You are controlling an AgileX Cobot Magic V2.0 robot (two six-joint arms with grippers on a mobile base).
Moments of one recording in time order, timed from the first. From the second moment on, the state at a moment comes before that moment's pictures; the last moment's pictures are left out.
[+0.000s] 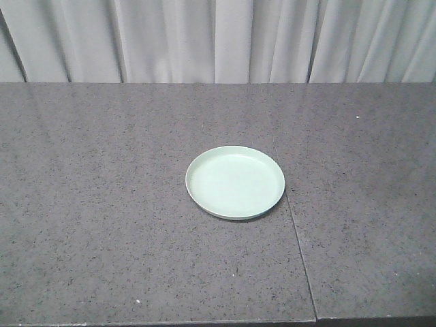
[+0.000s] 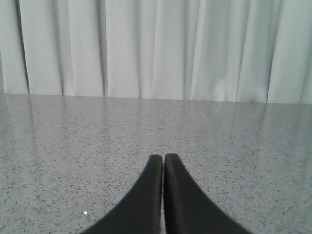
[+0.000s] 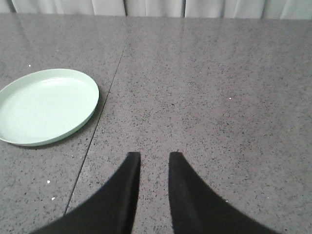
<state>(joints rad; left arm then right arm) 0.05 -0.01 0.02 -0.01 0.05 -0.03 0.01 0.59 -0.63 0.17 0.61 -0.15</state>
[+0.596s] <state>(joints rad) 0.05 -0.01 0.02 -0.01 0.05 -0.03 0.09 1.06 -0.99 0.19 0.92 -0.36</state>
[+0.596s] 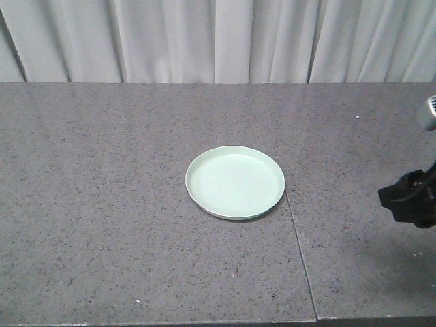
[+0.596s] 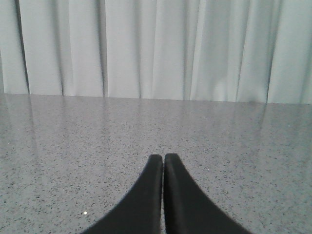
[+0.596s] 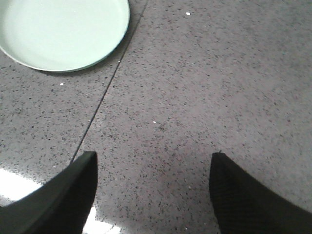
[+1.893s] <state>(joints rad) 0.05 -0.01 0.02 -0.01 0.05 -0.03 0.26 1.88 -1.59 0.17 1.09 -0.10</state>
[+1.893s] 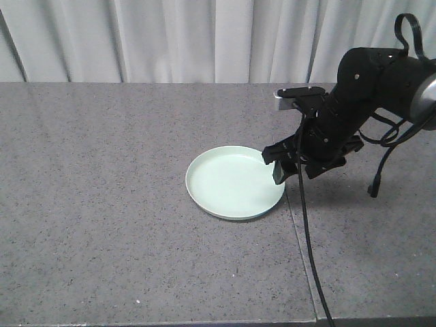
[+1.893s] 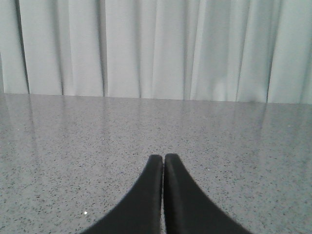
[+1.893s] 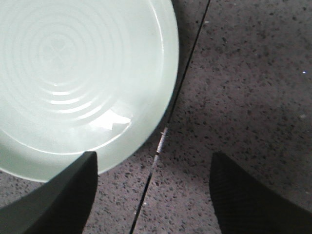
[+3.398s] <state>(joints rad) 0.05 -0.01 0.02 -0.01 0.05 -0.03 0.26 2.03 -1.60 0.28 0.96 -0.09</state>
